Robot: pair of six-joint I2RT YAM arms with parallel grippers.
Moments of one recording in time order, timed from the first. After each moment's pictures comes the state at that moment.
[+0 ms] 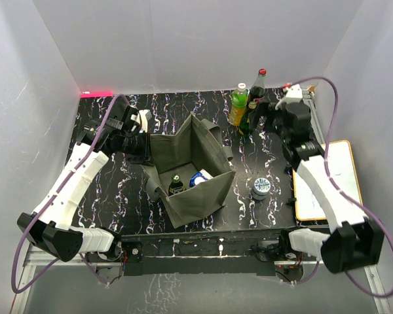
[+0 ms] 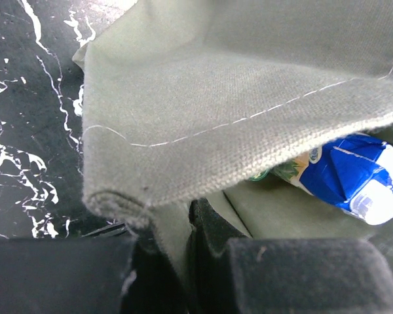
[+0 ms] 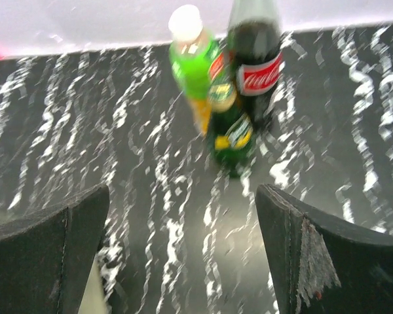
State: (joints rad) left arm -0.42 1.30 1.48 -1.22 0.18 -0.35; right arm 0.17 1.22 1.07 -0.12 0.01 0.19
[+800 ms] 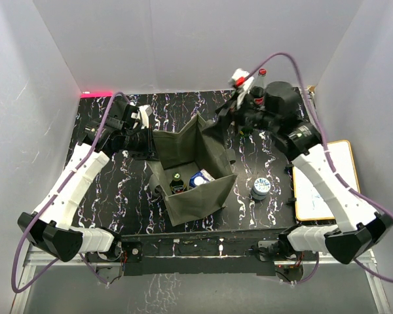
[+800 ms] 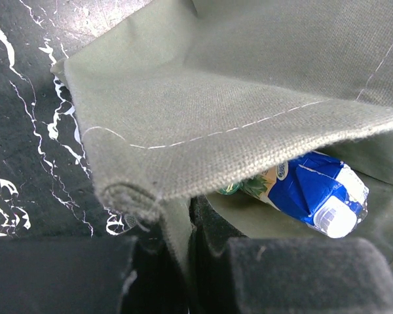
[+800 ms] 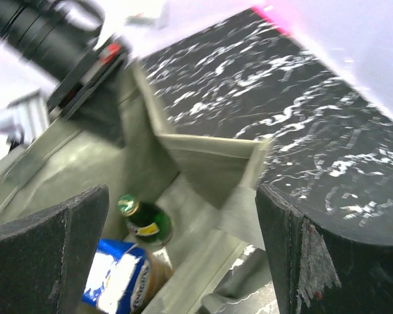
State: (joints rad) left arm -0.42 1.30 1.47 -1.12 0.23 -0.43; right arm 0.43 1.24 1.46 -0.38 -0.61 0.04
